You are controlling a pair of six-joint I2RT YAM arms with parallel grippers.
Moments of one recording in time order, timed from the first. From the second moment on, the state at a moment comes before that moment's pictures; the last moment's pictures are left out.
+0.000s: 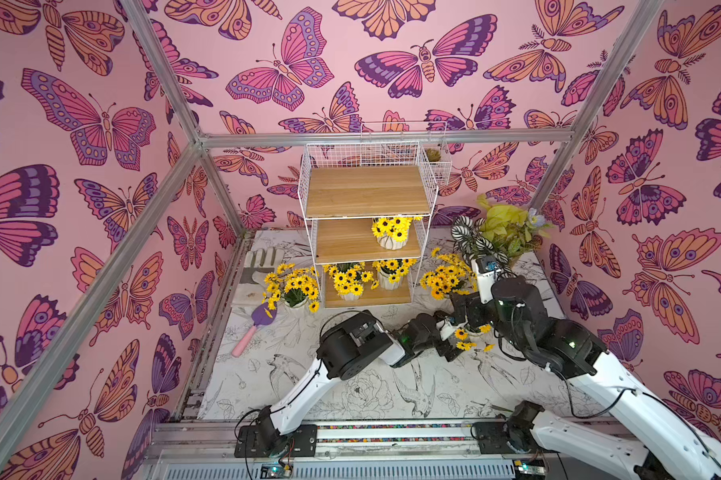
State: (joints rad) left arm -1.01 2.38 1.19 0.92 0.25 0.07; right arm 0.72 0.90 1.07 -0.74 0.42 0.21
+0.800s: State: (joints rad) left arm -1.02 1.30 0.43 0.79 -0.09 -0.10; right arm 0.82 1.17 1.07 -0.38 0.36 0.13
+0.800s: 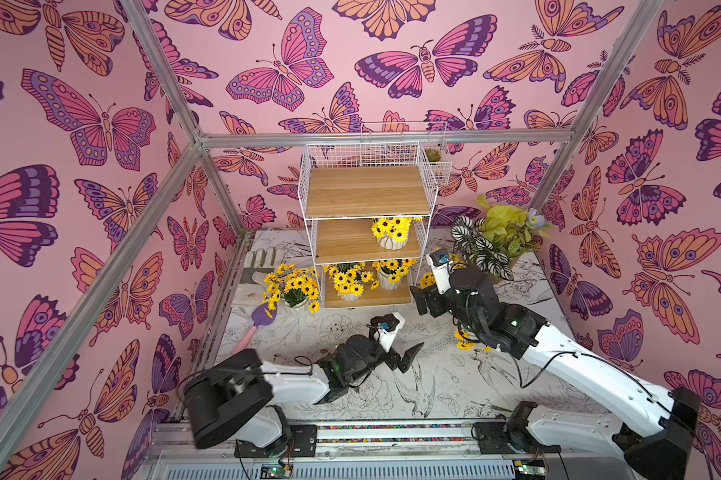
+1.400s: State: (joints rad) left arm -1.02 0.63 0.45 0.13 -0.27 -0.08; right arm 0.89 1.43 1.18 -0.13 0.46 0.10
